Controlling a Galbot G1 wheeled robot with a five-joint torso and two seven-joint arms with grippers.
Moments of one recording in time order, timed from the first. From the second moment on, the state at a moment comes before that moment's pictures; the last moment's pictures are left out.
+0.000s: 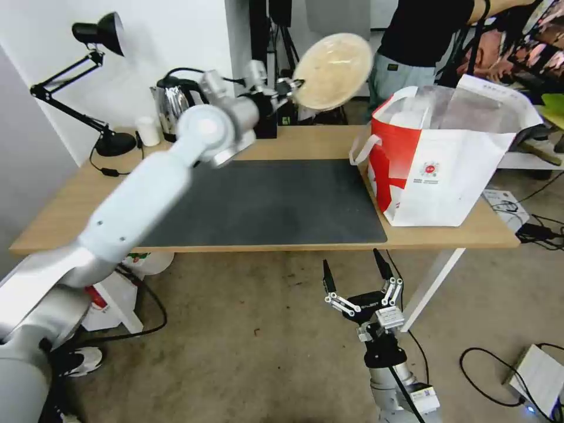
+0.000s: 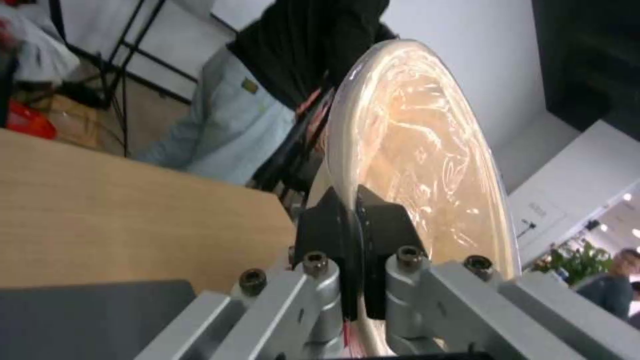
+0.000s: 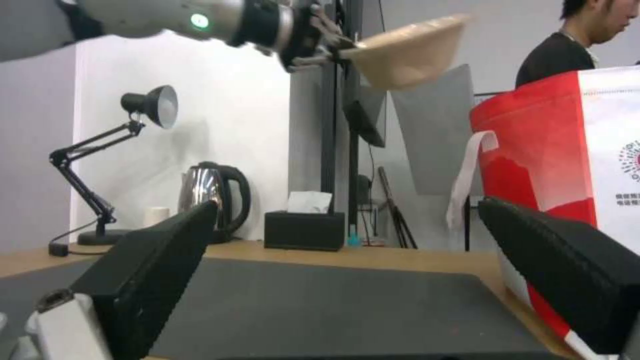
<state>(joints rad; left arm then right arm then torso) 0.04 -1.16 0.29 -1.52 -1.80 0.25 -0.36 -1.70 1.40 0.34 2.07 -0.03 0.58 0.02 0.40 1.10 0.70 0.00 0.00</state>
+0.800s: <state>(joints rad) -0.11 -1.44 0.40 -1.25 -1.73 0.25 -0.31 -1.70 1.40 0.34 2.07 -0.03 0.58 0.02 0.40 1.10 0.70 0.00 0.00</state>
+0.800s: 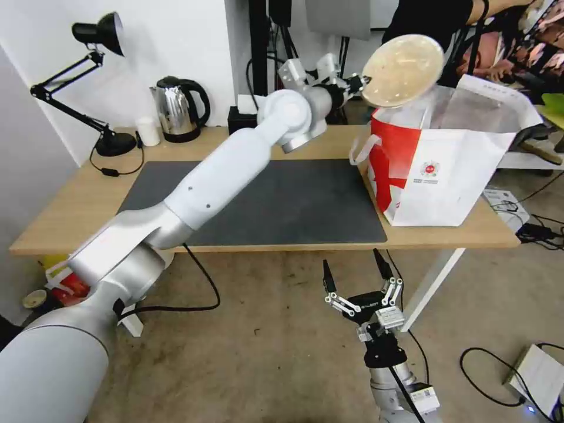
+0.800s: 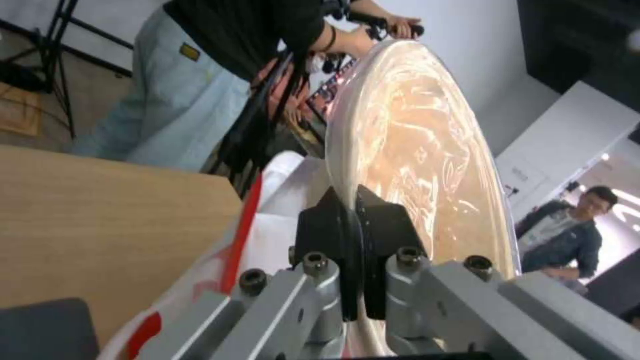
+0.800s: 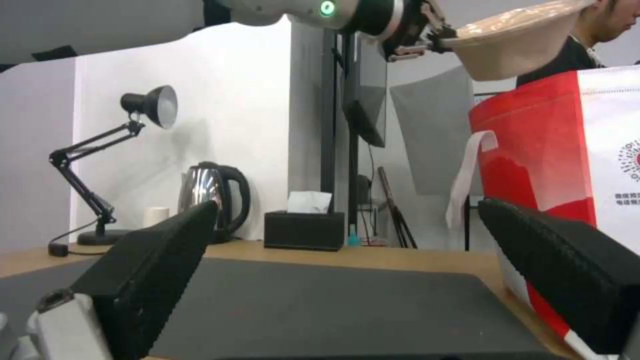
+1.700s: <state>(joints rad) -0.18 -1.60 0.52 -0.89 -1.51 0.21 -0.15 -1.70 1.40 0.34 2.07 -0.03 0.58 0.02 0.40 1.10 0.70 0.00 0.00</state>
